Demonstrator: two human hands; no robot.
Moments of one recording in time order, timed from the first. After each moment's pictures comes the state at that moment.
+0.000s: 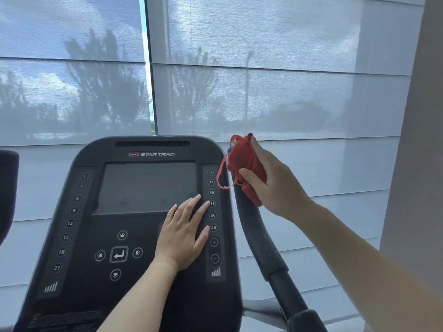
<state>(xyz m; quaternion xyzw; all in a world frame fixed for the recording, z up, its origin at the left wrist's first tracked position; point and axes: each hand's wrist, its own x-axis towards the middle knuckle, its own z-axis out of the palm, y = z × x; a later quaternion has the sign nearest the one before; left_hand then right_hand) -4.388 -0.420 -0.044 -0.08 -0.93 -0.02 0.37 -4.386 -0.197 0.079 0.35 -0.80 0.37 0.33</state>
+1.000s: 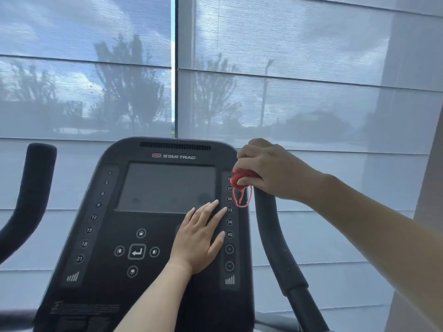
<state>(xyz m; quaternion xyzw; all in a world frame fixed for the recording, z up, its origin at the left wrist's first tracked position) -4.386 -0.422 -0.043 -0.09 -0.93 -0.02 0.36 -4.393 -0.227 0.138 0.49 -0.80 -0.04 0.34</state>
